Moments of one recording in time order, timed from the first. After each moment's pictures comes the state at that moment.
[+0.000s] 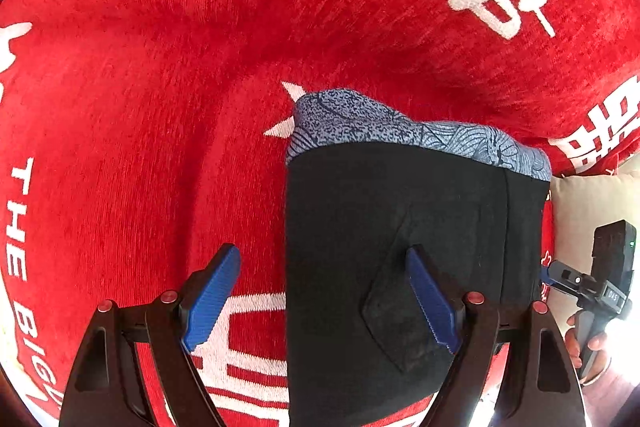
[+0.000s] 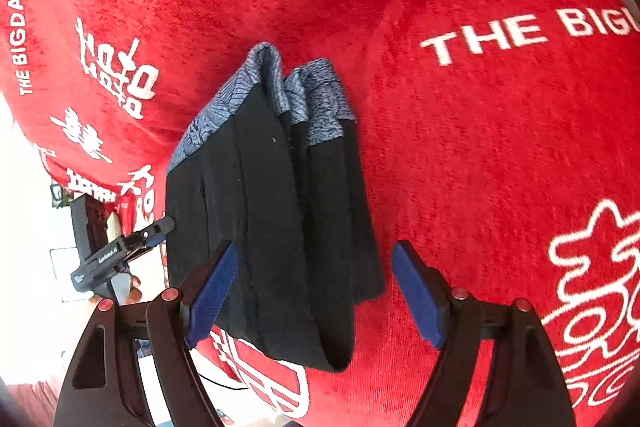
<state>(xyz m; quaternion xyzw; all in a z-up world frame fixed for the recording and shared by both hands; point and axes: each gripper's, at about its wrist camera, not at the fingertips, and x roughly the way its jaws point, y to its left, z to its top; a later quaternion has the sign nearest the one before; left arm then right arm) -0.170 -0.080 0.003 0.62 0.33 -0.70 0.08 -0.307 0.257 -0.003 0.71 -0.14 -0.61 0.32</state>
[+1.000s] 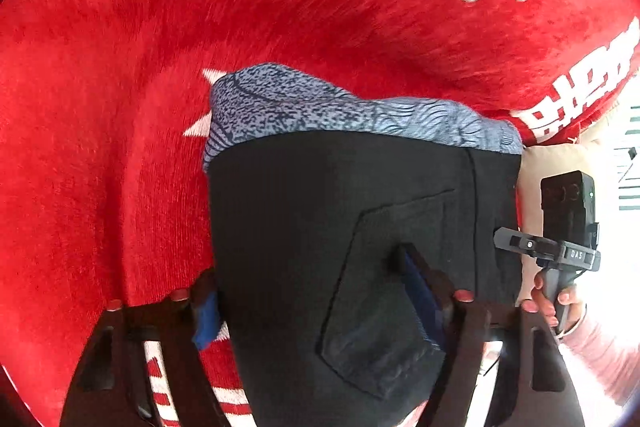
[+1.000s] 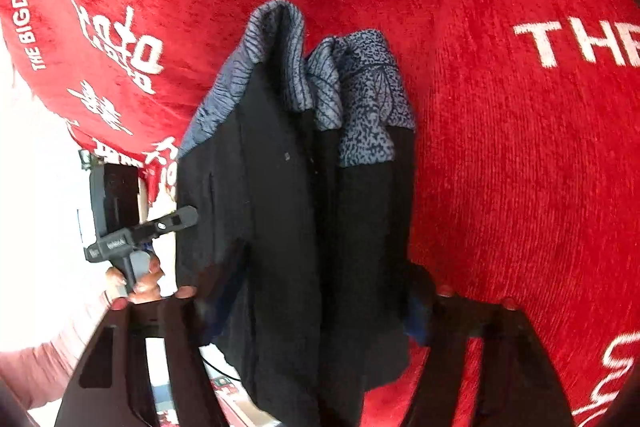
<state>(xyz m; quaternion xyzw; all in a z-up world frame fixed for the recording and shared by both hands) -0.177 -0.076 -0.009 0.61 0.34 -0.71 -0.03 -0.318 0.215 -0.036 0.71 -0.16 -0.56 0.39</state>
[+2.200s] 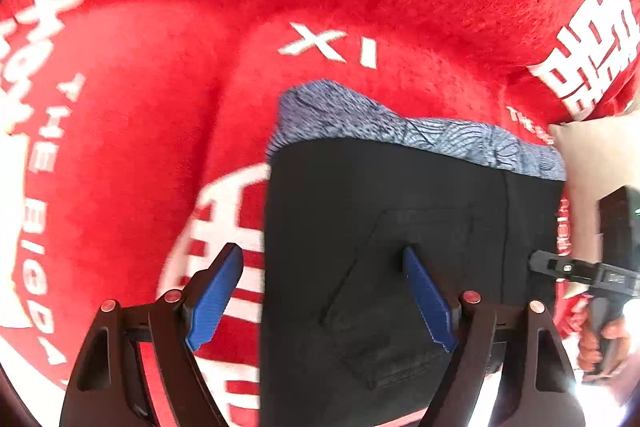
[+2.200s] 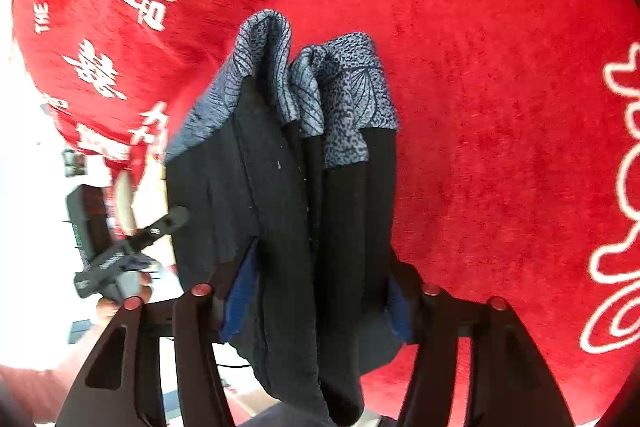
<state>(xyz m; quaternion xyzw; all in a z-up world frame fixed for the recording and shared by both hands) -0.056 -0.031 0.046 0.61 0.26 -0.74 0.11 -0.215 0.241 -0.002 0.73 -0.10 -0.59 0.33</state>
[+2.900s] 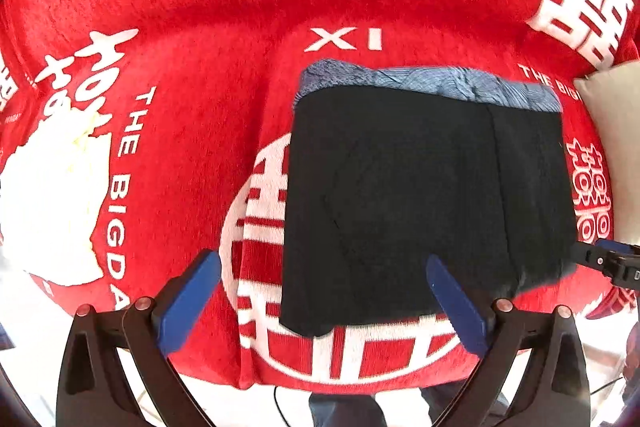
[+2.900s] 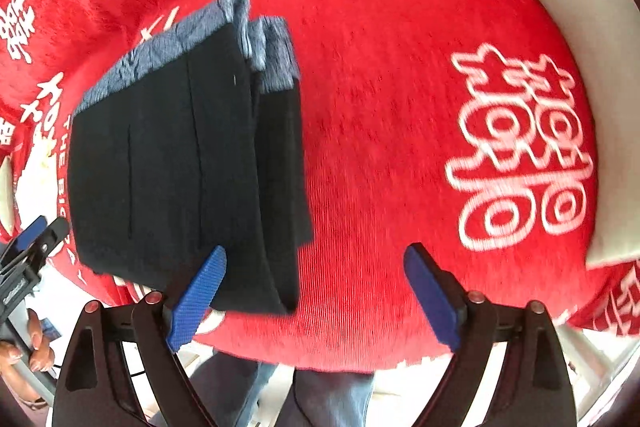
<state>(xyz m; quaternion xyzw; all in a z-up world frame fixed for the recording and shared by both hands) -0.021 0.019 0.100 0.65 0.16 -0.73 0.17 -0.161 0.265 0.053 0.73 0.07 -0.65 0.18</state>
